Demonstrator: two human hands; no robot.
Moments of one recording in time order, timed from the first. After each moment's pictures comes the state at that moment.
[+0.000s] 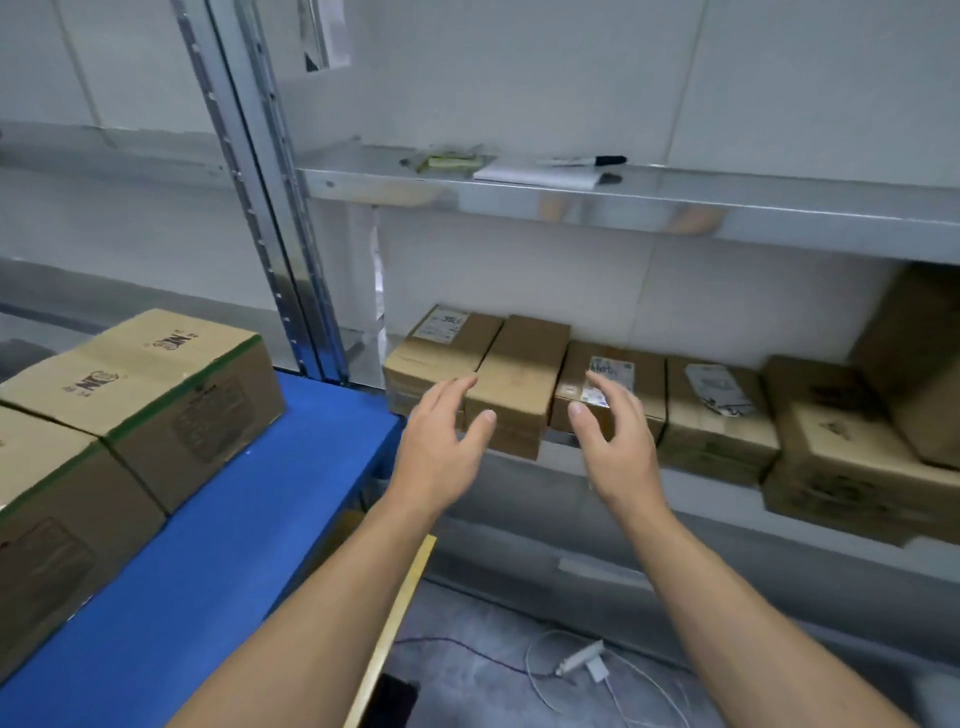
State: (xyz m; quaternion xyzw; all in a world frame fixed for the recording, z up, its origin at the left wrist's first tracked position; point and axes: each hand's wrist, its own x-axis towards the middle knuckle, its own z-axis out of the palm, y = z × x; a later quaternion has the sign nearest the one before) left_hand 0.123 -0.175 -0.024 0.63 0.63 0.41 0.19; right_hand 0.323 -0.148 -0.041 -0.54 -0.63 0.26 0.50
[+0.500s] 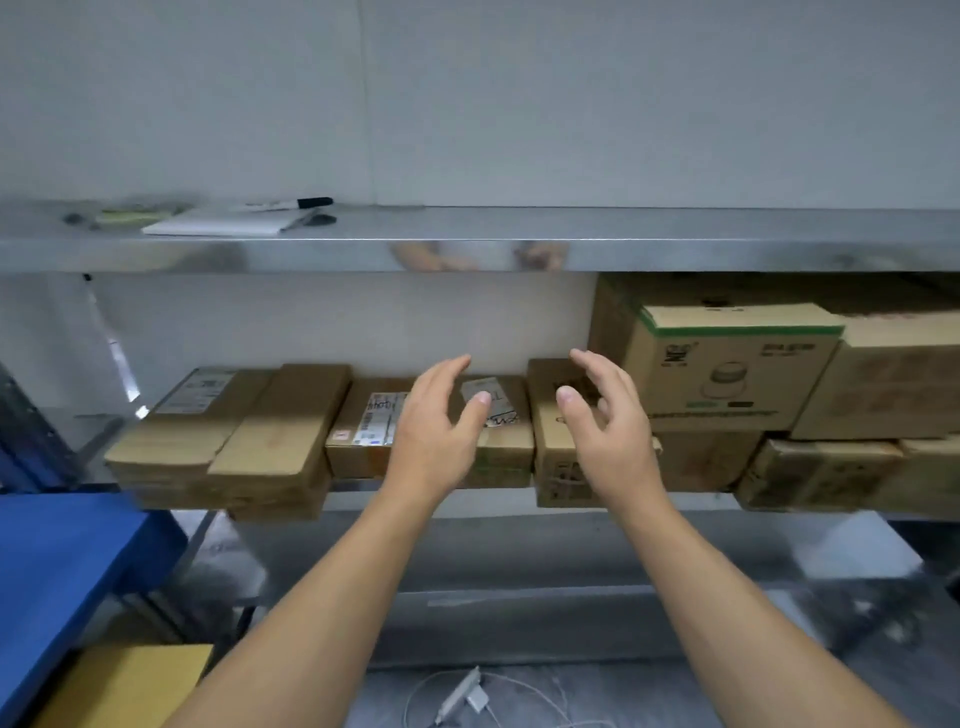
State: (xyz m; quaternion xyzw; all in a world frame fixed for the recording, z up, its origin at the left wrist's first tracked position) left_hand 0.393 -0.125 0.015 0.71 0.48 0.46 0.23; right_hand 0.578 -0.168 0.010 -0.56 -0.59 0.14 0.57
